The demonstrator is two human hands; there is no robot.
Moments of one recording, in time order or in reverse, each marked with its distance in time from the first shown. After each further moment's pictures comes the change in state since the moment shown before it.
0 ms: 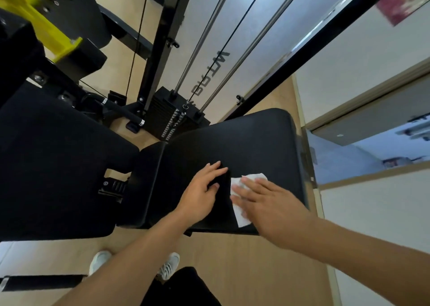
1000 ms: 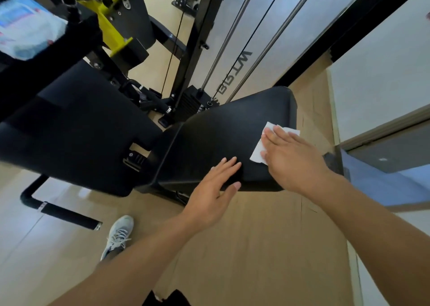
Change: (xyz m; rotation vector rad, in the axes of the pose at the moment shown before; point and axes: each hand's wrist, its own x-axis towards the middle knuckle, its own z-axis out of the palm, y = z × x) left_hand -0.107 0.031 0.087 0.144 0.175 0.124; right_hand -0.045 0.036 0.008 0.005 0.132 0.256
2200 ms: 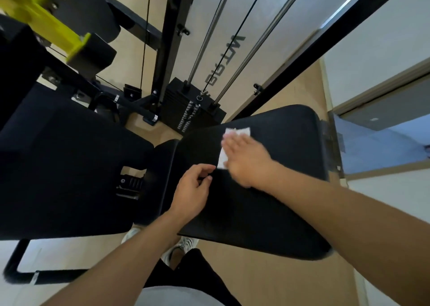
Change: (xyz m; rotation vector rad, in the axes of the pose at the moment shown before) left_hand 0.136 -0.086 -0.082 -0.127 0.028 -0.282; right_hand 0.196 -0.049 0.018 -0.017 -0.266 -0.099
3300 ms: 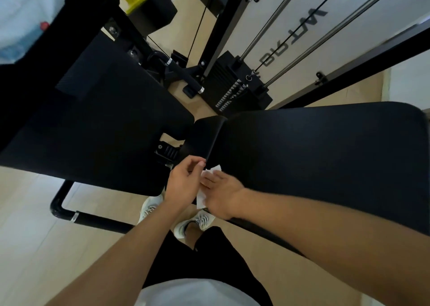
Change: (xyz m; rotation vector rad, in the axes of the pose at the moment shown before) left_hand -0.031 -0.083 -0.067 -0.133 0.327 -0.268; right_hand 0.050 -0.172 0.055 -0.174 -0.290 -0.531
